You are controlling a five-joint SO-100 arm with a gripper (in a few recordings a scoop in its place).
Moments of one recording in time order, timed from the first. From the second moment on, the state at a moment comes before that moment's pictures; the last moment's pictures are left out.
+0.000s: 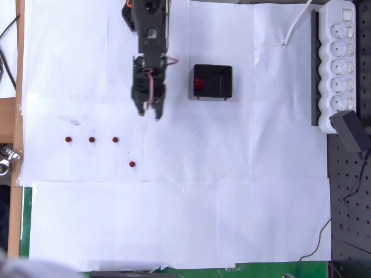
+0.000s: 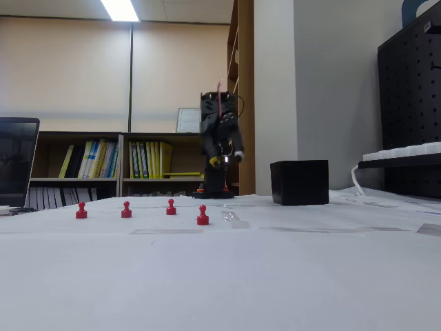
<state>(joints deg) 3.2 75.7 55.8 30.7 -105.6</state>
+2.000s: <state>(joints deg) 12.5 107.0 61.4 -11.7 -99.6</state>
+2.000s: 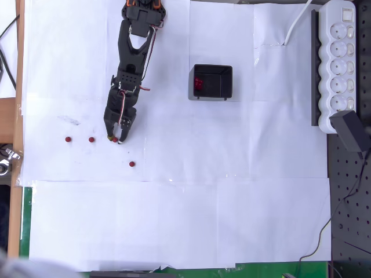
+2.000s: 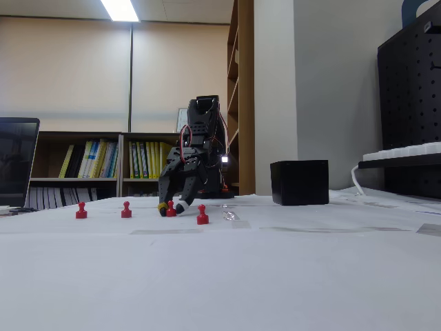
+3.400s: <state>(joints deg) -43.8 94.0 114.6 94.5 -142.6</state>
